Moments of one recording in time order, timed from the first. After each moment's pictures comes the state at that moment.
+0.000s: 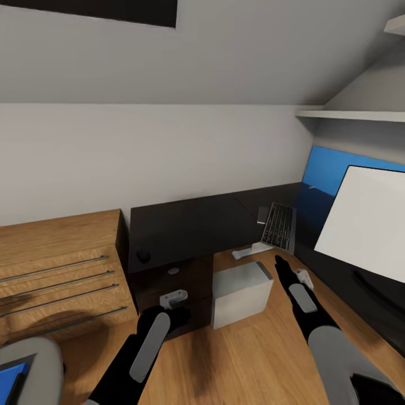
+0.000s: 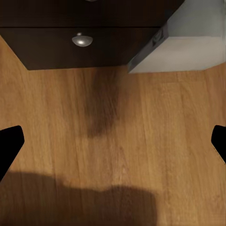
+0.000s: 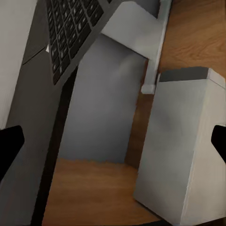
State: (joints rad) left arm -0.40 -0.17 -0.28 -1.25 0.73 0.76 0.73; right arm -0.77 -0.02 -0.25 -0.56 -0.96 -0.02 -0.06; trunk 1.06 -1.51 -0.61
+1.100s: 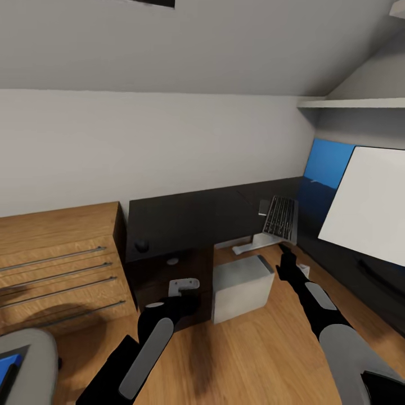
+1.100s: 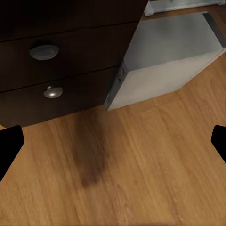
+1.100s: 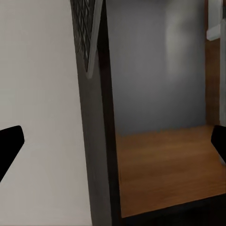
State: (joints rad) left arm -0.41 -0.08 -0.52 -1.49 0.74 0.75 0.72; right arm -0.78 -0.09 -0.24 -0.55 -1.40 0.21 0.15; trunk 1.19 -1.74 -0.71
